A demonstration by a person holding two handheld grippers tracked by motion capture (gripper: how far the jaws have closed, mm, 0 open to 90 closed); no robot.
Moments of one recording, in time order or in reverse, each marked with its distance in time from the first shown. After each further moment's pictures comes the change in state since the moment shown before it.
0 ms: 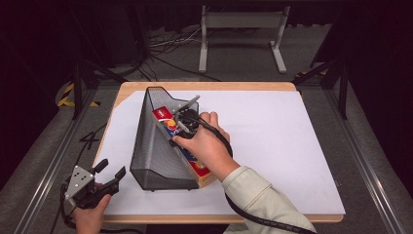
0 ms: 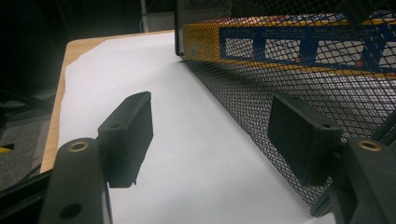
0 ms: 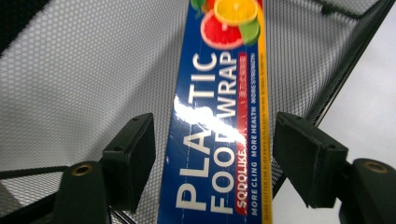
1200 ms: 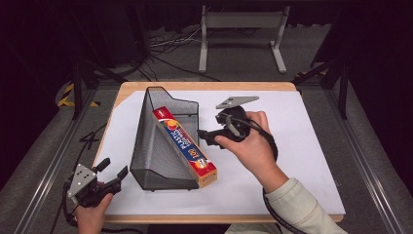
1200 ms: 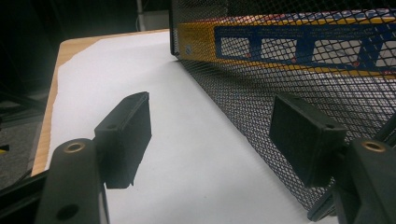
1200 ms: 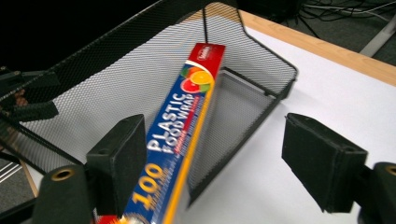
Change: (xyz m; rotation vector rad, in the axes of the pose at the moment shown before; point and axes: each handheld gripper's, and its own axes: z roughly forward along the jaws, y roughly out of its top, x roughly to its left) left arm -0.002 0.002 0.005 0.012 -0.012 0.007; right arm -0.059 -0.057 -0.098 -0.387 0.069 -0.143
